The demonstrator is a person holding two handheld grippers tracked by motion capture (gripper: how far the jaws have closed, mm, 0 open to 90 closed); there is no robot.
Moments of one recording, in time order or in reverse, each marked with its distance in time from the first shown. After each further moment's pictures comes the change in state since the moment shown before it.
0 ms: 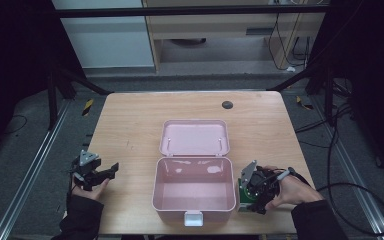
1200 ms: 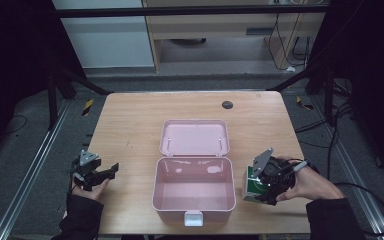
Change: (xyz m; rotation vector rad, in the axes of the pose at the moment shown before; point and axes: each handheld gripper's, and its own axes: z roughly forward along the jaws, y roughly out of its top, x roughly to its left) left arm 0.000 0.000 0.000 0.007 0.000 -0.001; right arm -0.003 -0.005 -0.059 -0.047 -0.066 0.041
